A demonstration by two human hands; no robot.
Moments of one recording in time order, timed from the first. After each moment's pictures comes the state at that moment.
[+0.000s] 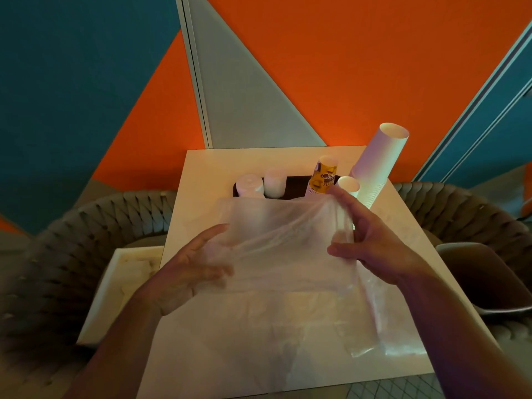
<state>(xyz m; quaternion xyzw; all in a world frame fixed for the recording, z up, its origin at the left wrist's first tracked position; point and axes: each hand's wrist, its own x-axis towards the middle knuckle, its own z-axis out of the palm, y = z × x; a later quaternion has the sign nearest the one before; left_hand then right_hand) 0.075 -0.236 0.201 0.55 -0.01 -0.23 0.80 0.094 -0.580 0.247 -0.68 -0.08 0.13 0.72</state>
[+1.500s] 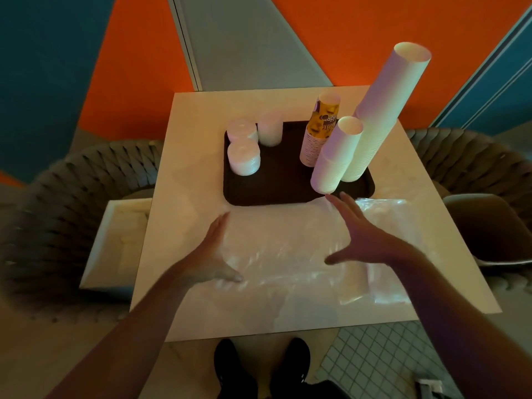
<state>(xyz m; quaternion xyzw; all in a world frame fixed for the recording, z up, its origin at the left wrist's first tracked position) 0.061 -0.293 0.116 0.88 -0.01 -0.30 0.36 0.085 -0.629 0.136 -0.91 -0.08 0.25 0.32</state>
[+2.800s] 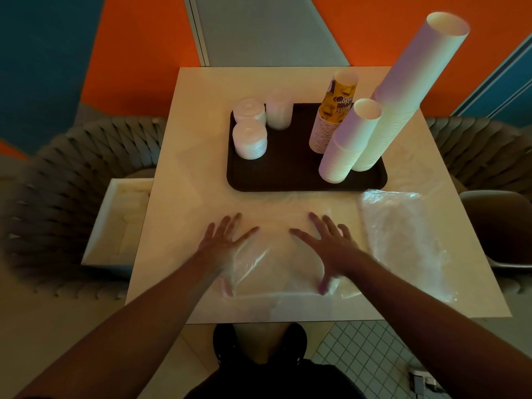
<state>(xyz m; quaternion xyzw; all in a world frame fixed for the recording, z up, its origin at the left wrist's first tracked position) 0.074 -0.304 0.046 0.92 -0.15 -0.36 -0.05 0.080 -0.583 0.064 -0.92 -0.20 0.32 -0.05</state>
